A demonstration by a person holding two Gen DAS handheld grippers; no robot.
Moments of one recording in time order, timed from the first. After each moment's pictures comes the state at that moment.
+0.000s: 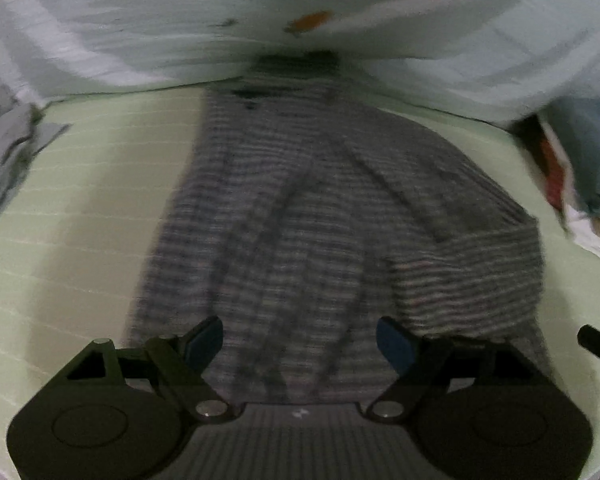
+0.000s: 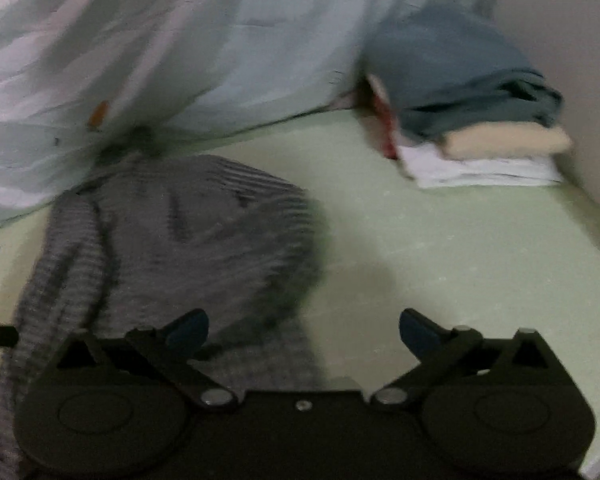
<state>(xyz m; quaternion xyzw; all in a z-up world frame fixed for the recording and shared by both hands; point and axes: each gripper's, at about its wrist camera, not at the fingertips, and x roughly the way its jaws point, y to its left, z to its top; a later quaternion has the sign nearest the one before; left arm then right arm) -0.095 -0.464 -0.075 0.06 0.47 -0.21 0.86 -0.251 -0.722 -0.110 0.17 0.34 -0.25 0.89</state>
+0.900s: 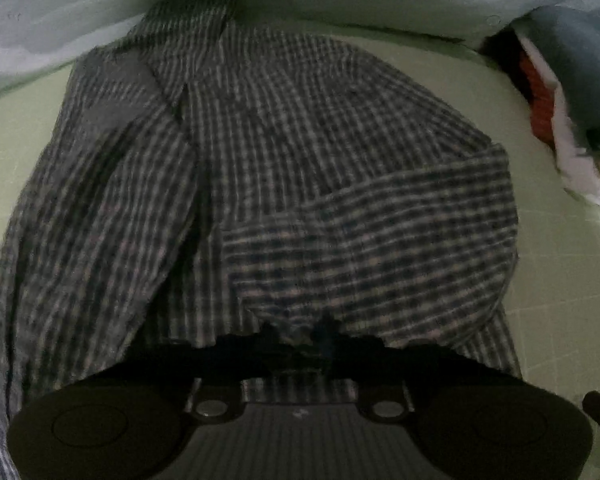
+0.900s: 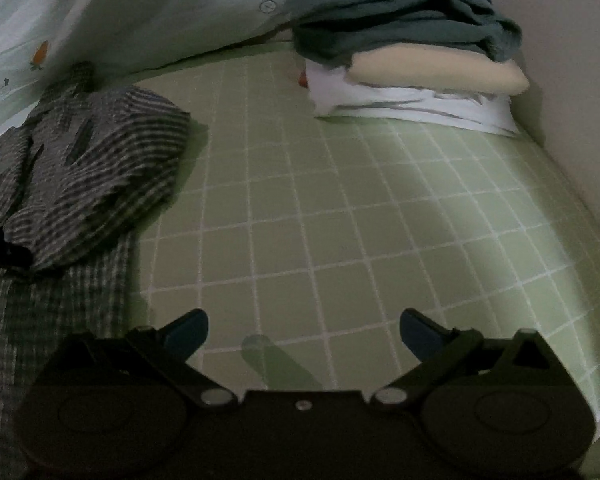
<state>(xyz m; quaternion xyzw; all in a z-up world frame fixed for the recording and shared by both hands) -0.093 -0.586 -0.127 0.11 0.51 -0.22 0.82 -0.295 -0.810 -0.158 0.14 0.43 -0.24 0.86</state>
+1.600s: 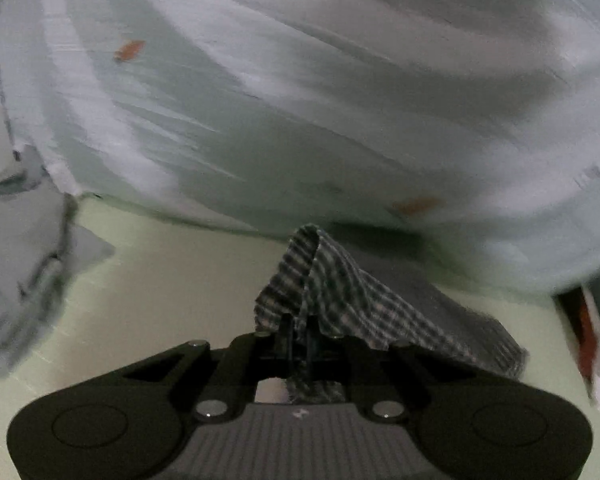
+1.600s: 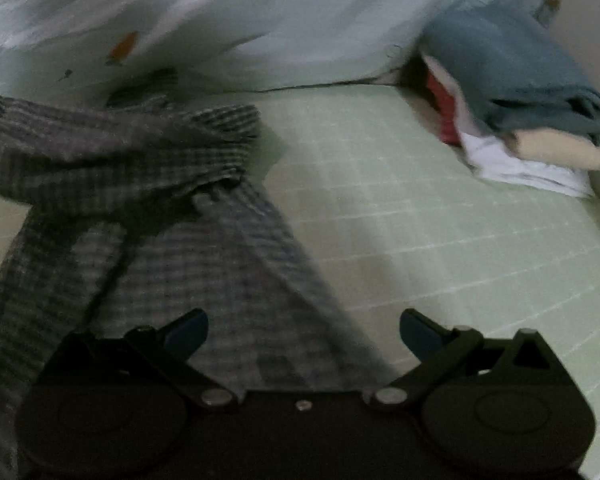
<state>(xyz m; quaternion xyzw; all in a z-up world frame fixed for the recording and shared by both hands) 0.099 -0.342 0.002 -0.03 0.34 -0.17 0.92 -0.169 -0.641 -0.141 0.11 0.40 -0.25 0.88</state>
